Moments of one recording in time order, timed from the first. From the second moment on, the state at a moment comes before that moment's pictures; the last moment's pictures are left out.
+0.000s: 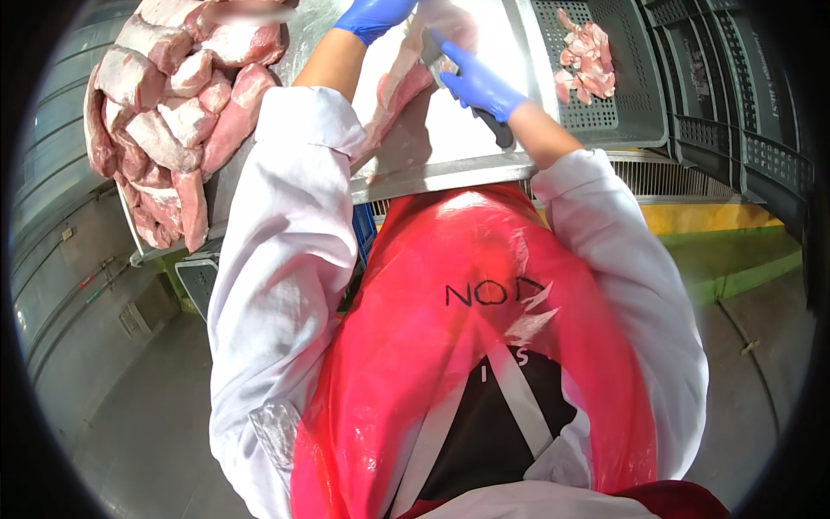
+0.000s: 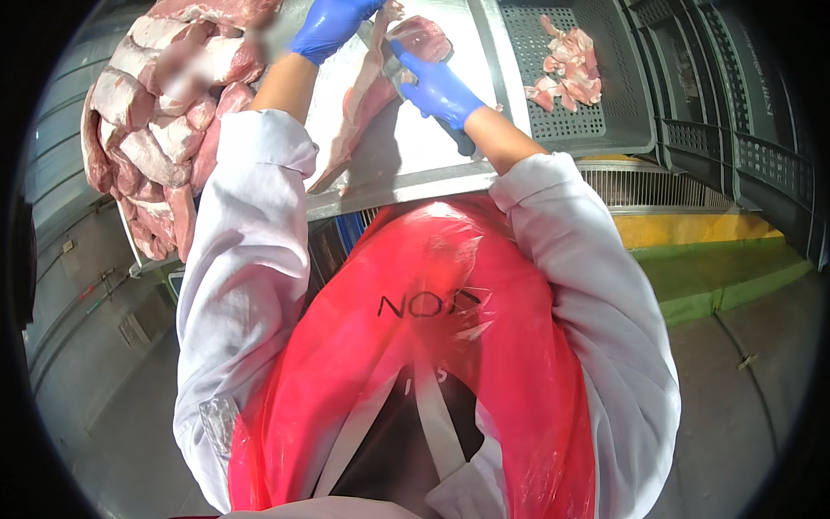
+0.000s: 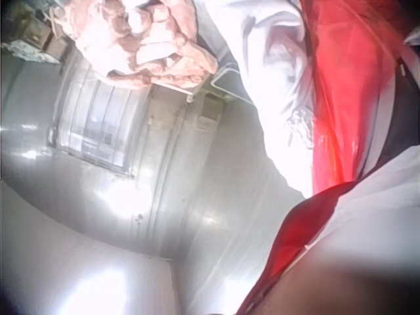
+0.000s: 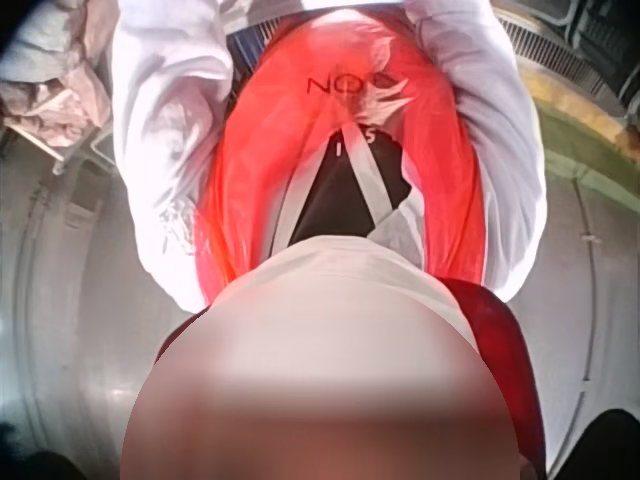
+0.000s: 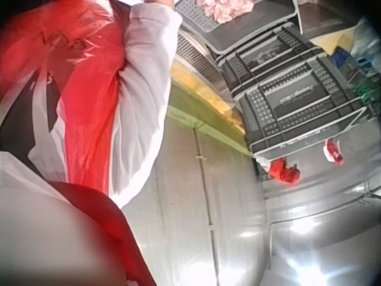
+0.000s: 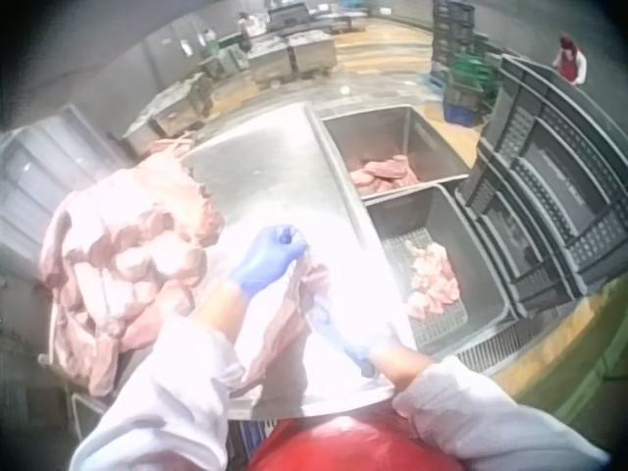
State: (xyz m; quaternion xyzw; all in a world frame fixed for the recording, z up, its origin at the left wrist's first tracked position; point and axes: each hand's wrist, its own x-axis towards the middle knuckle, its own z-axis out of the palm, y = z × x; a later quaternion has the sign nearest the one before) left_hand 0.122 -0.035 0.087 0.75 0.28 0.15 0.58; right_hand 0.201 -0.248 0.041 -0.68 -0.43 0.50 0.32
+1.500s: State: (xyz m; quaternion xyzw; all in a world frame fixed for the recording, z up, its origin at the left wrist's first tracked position) left_hand 0.018 -0.041 0.175 0.92 0.22 0.16 0.29; right_hand 0.126 -0.273 0.056 -0.57 -0.55 0.54 0.27
